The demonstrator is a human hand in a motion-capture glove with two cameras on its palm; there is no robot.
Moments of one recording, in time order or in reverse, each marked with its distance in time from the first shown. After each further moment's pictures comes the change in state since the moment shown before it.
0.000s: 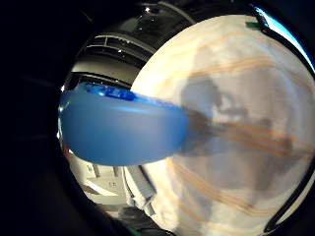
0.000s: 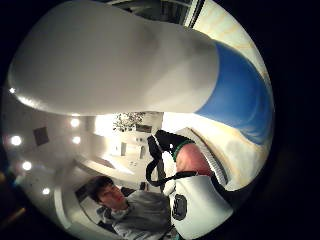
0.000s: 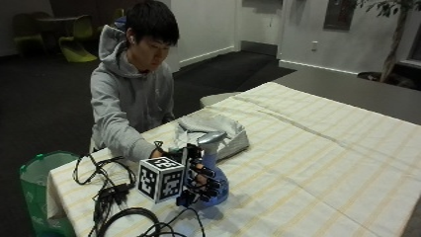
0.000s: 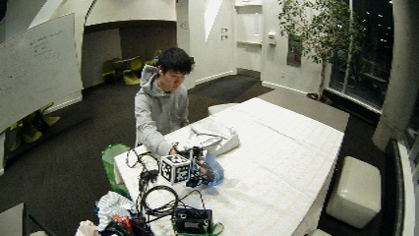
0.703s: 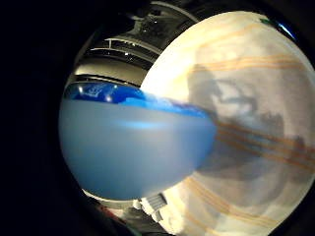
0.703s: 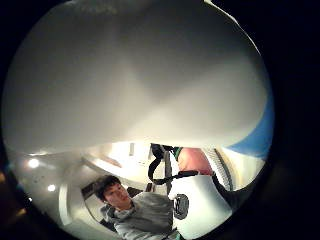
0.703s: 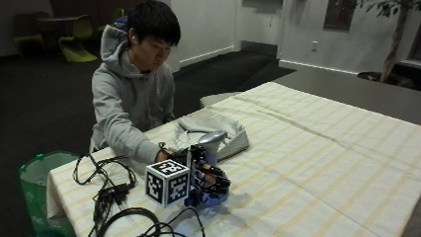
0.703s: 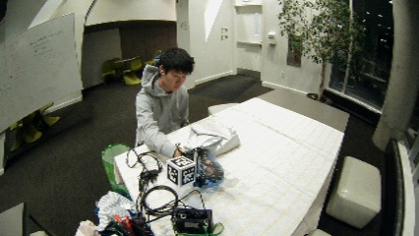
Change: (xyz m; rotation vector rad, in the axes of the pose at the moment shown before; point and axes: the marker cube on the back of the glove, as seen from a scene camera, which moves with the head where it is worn) arm -0.001 -0.008 0.018 0.007 -0.117 0.000
